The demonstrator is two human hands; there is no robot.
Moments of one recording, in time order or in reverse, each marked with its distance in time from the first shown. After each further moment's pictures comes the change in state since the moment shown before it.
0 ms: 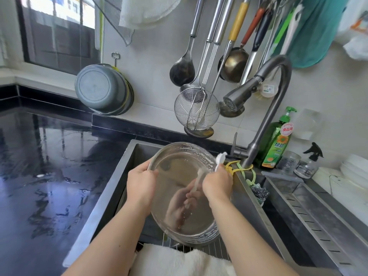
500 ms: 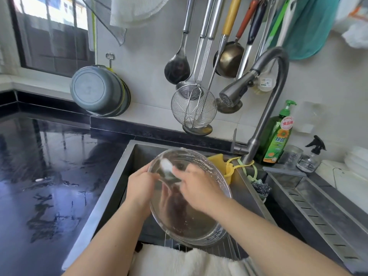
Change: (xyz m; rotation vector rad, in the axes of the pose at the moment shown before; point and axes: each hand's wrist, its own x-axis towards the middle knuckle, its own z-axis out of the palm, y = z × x) left_hand 0.002 -0.007 -0.002 -0.112 -0.118 -0.104; right_hand -0.014 0.005 0.006 -0.455 -0.438 -0.786
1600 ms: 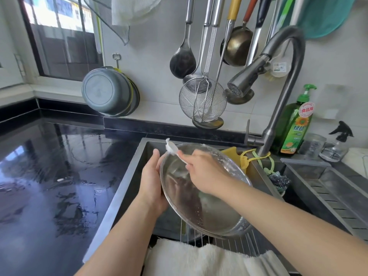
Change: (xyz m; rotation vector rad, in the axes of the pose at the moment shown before) left_hand -0.008 0.012 0.008 -0.384 -0.201 -0.184; right_hand 0.023 -0.008 -0.012 0.098 0.037 -0.079
